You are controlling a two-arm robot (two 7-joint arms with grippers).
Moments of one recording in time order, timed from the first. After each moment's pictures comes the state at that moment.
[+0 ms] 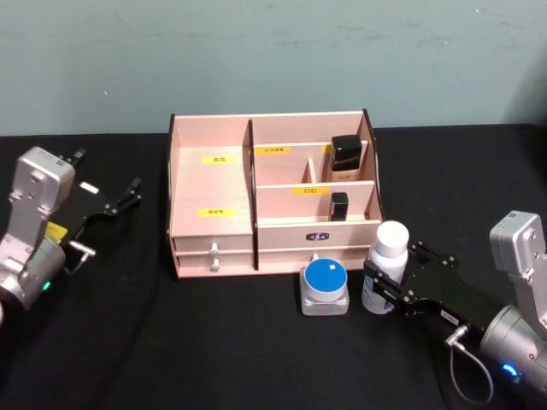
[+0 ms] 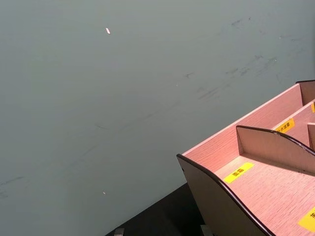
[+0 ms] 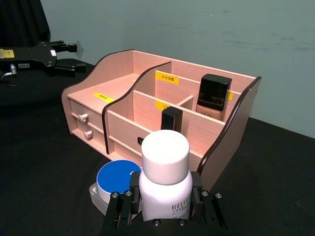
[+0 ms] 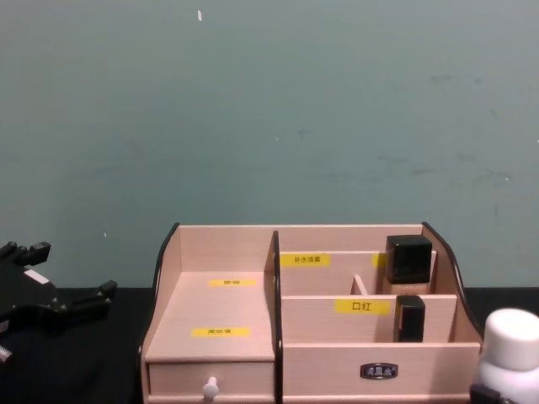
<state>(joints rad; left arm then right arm) -0.20 0.60 0.45 -1.41 -0.25 -0.12 0.03 -0.14 0.51 -0.25 -1.69 0.34 -0.03 0.39</state>
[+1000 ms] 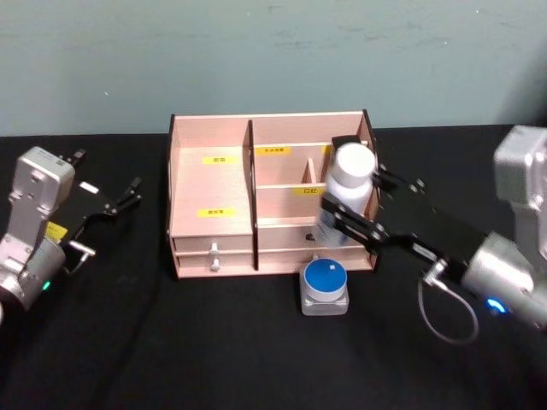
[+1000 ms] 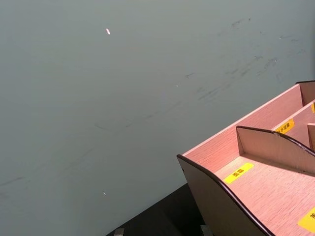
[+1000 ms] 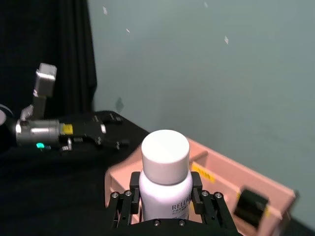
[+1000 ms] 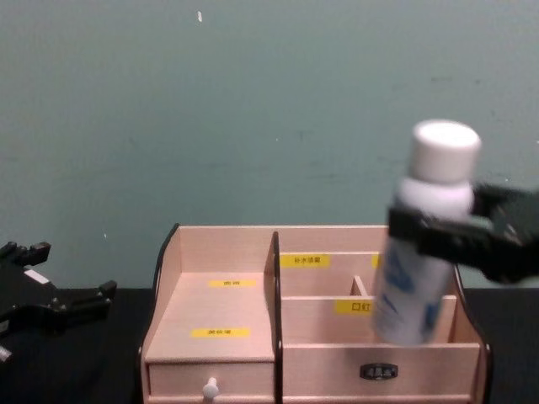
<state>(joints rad) -0.20 0.60 0.45 -1.41 -0.25 -0.12 0.03 -0.01 0.53 -0.29 -1.86 0.40 0.03 0.46</state>
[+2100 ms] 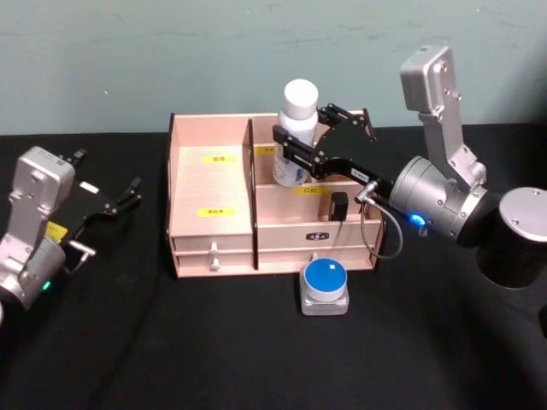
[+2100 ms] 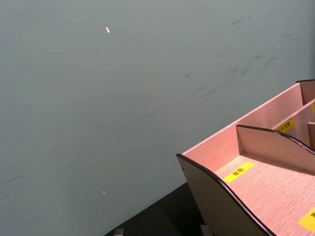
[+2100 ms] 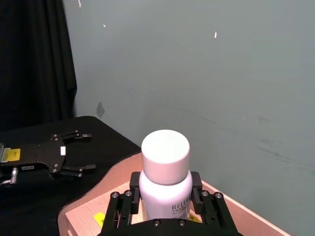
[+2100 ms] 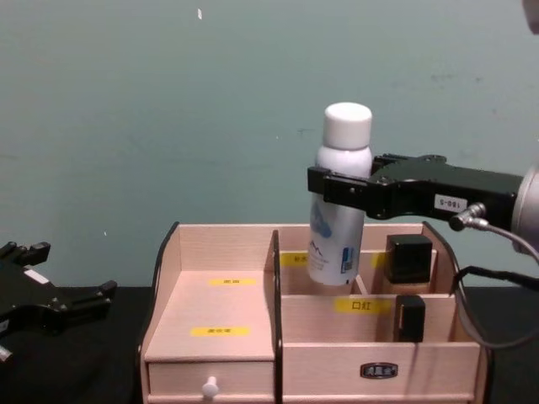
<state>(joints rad) -0.20 0.60 0.45 -1.41 -0.25 -0.12 0.03 0.34 0.37 -0.43 -1.54 0.37 0.09 0.42</state>
